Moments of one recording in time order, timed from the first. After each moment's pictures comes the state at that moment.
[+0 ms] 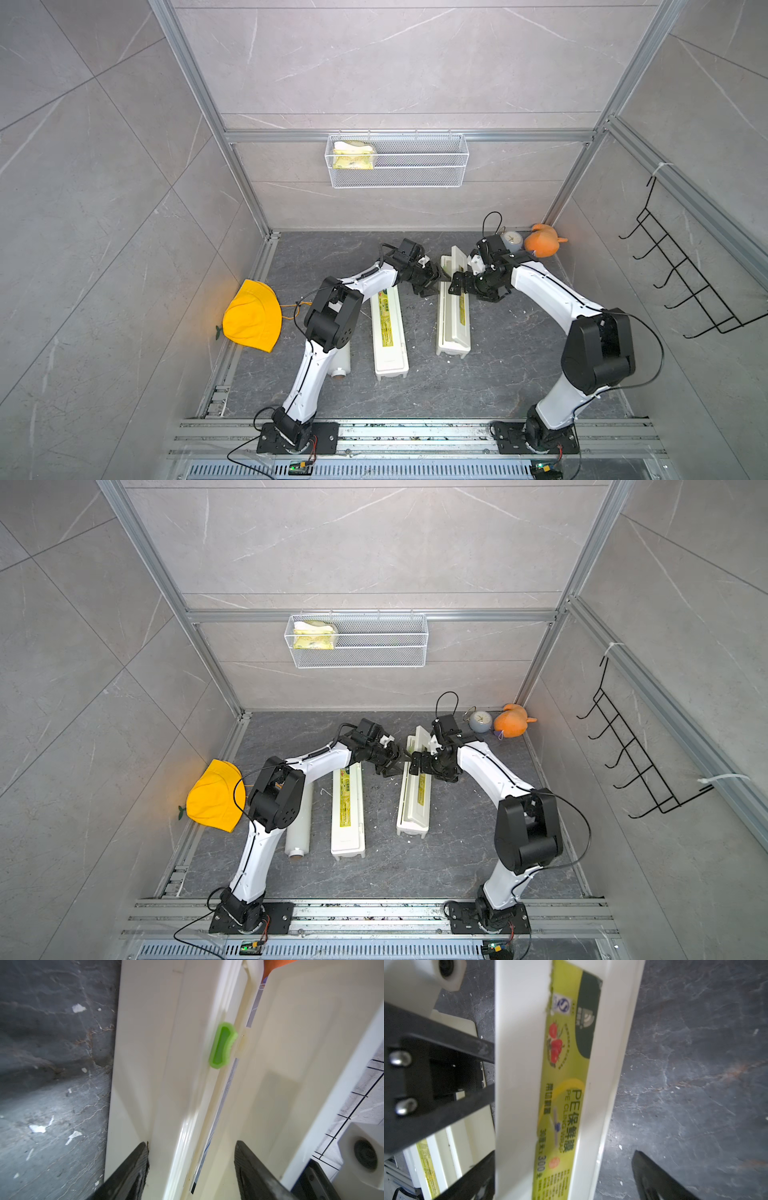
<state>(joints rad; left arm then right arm) -0.64 2.29 1.80 -0.32 0.75 -1.06 0.25 1.67 1.35 -0.88 -0.23 0.32</state>
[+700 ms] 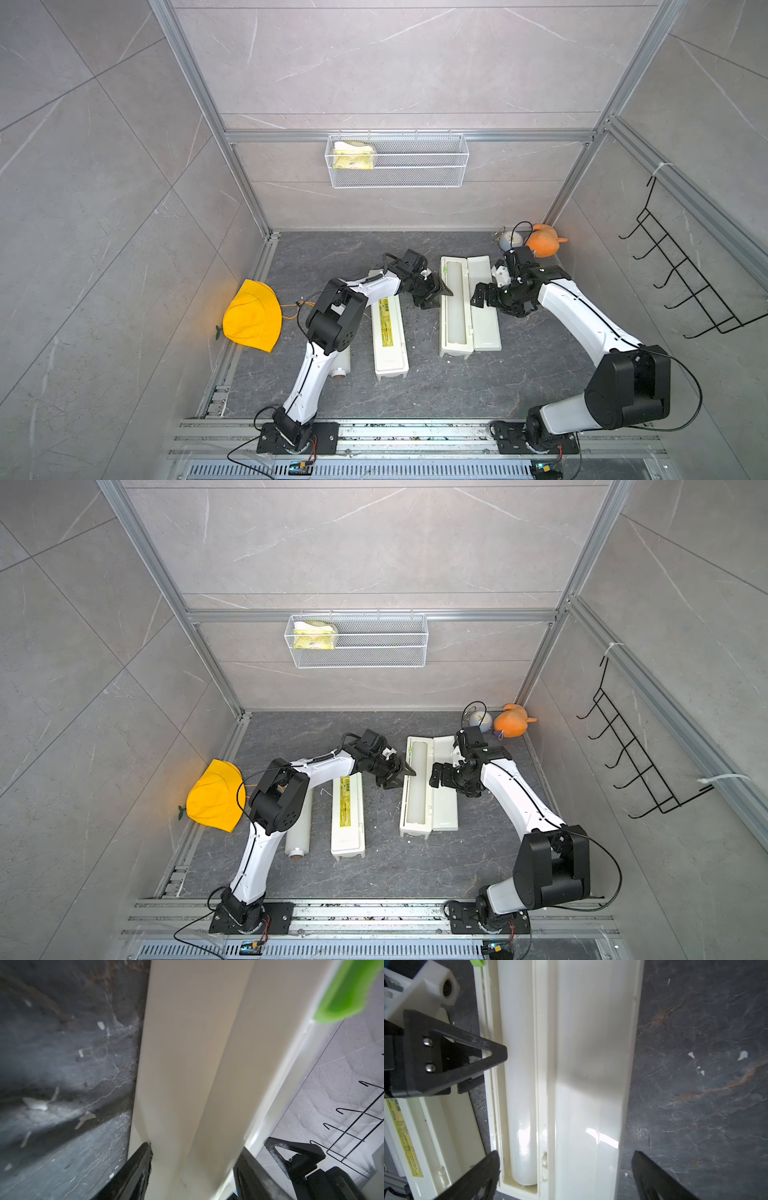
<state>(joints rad) -0.67 2.27 1.69 -0.31 0.74 -1.04 0.16 1.47 1.19 -0.94 -0.22 0.29</state>
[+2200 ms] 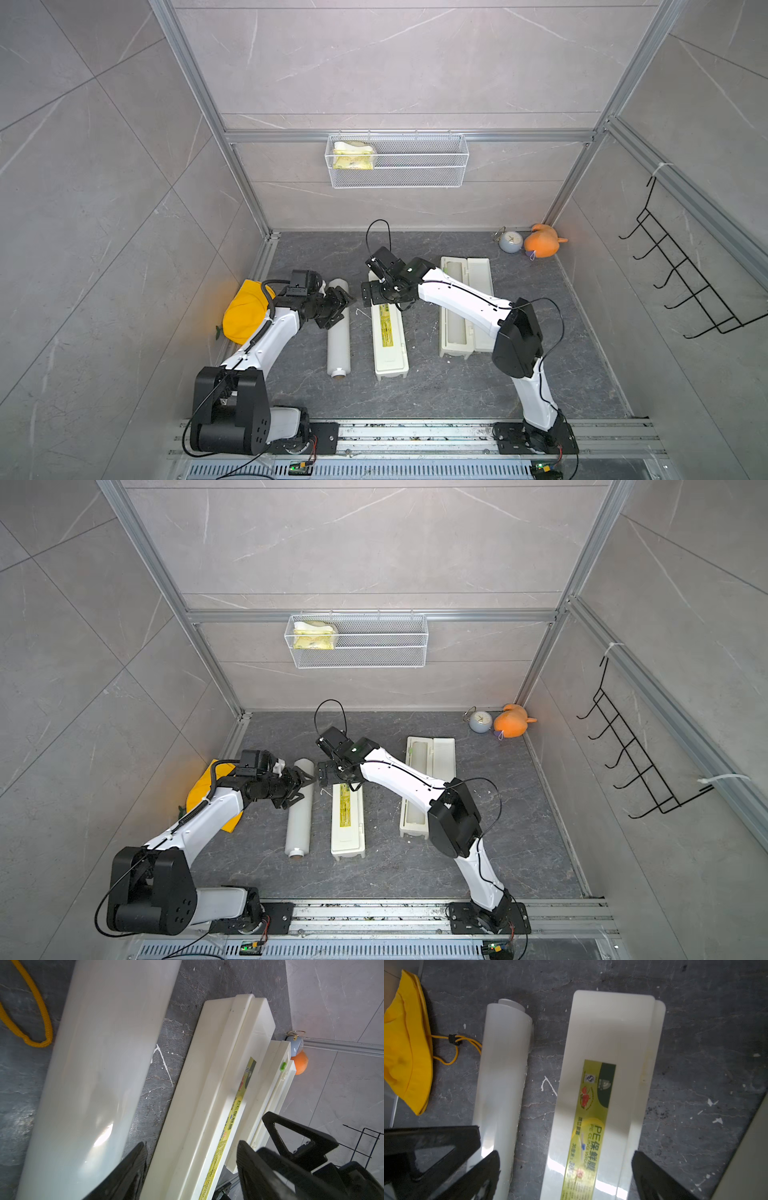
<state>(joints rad) -0.10 1.33 0.84 -0.49 0.55 -0.81 0.88 2.18 2.07 -0.95 0.11 0.60</state>
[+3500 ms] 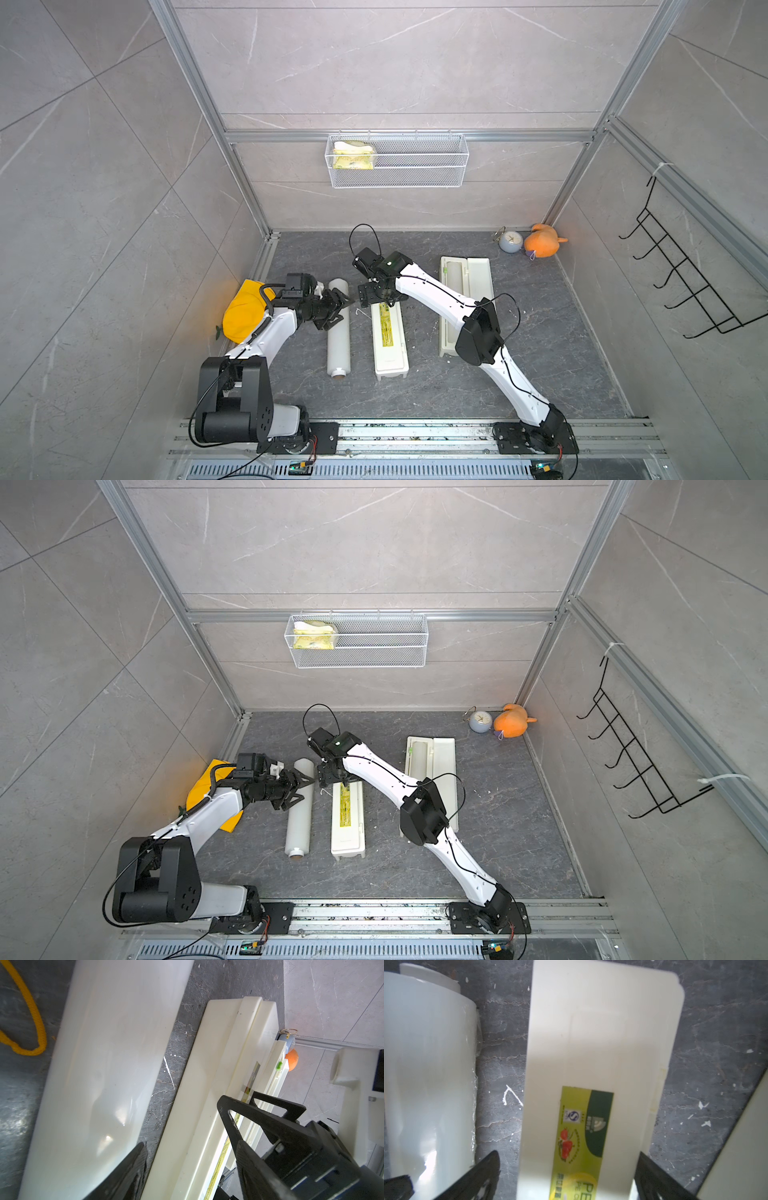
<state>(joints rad) -0.04 1.38 0.82 -0.43 0.65 -0.78 0.87 2.50 2.50 -1.28 0.17 0.60</state>
